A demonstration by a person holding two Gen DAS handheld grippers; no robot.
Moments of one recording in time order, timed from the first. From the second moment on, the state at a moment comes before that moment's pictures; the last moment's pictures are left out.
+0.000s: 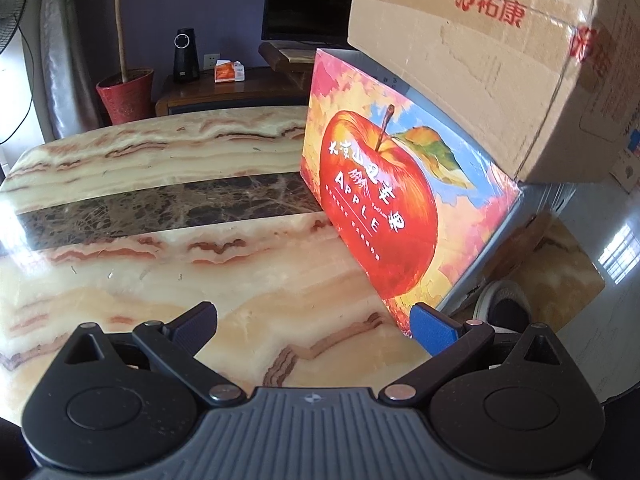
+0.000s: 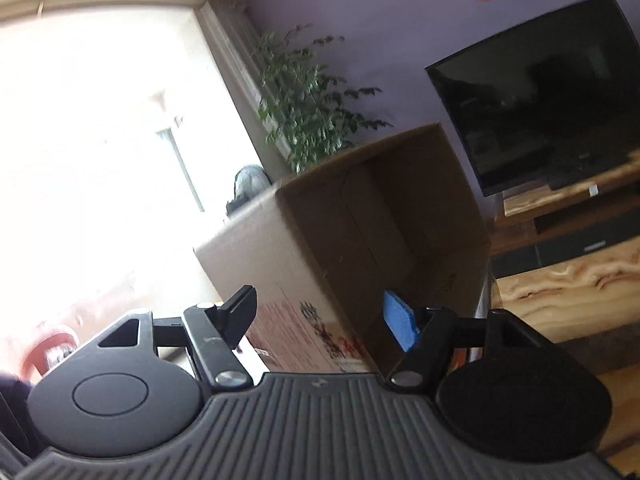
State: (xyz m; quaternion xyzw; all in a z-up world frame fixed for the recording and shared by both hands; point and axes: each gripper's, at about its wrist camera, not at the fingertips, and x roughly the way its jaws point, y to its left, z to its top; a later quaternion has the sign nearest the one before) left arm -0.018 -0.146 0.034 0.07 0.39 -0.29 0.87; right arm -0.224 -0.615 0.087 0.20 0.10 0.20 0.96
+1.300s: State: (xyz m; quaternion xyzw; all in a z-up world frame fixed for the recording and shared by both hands) left arm -0.014 -0.160 0.021 0.08 0.42 -0.29 0.86; right arm -0.149 -0.579 0.086 0.28 0.12 0.39 0.87
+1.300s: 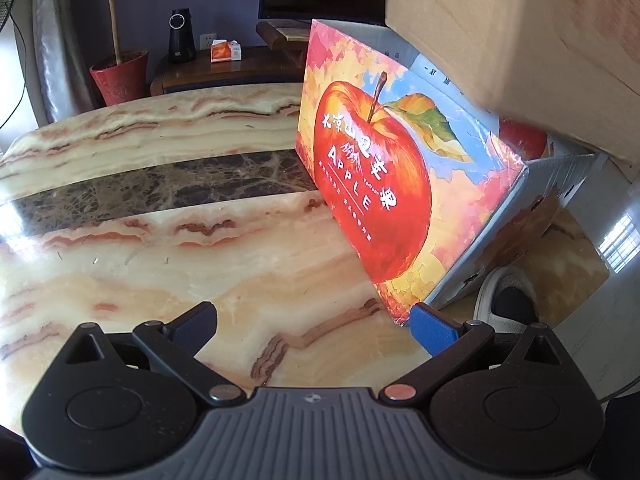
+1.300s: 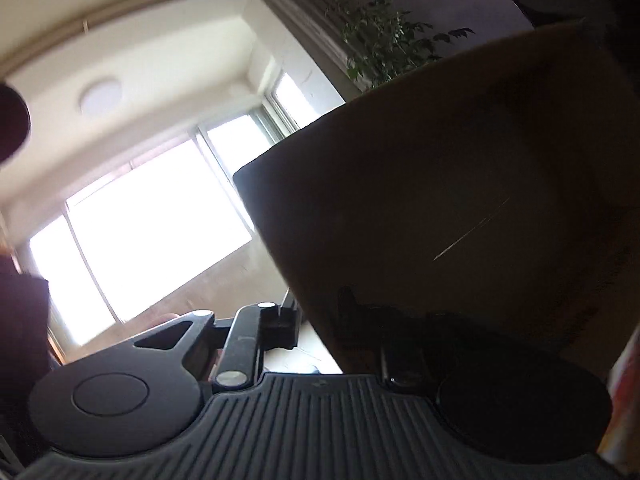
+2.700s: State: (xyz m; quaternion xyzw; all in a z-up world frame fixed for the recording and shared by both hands) left arm 0.005 -0.155 0.015 -0.07 0.41 -0.33 0.85; right arm -0.192 -0.610 0.075 0.34 0.15 0.37 0.85
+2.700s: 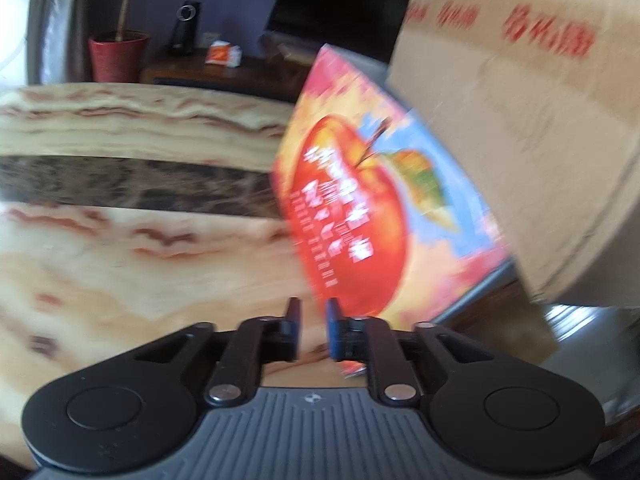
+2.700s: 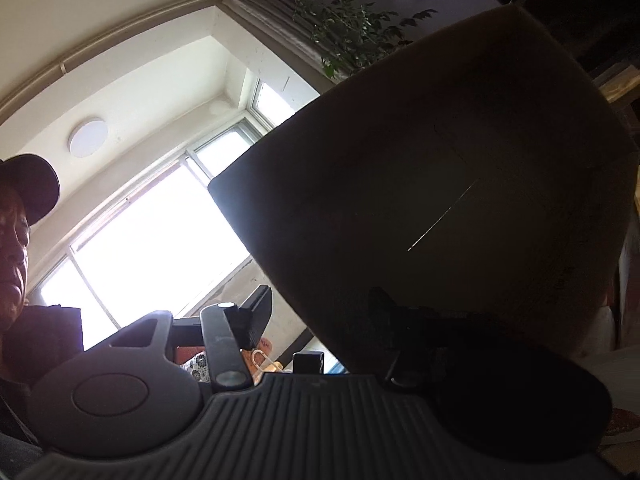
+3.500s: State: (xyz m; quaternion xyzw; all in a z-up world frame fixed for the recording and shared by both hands) left arm 0.075 -0.128 0.041 -0.25 0.36 -0.33 0.83; right arm -0.090 -0.535 0.148 0.06 0.40 0.28 0.87
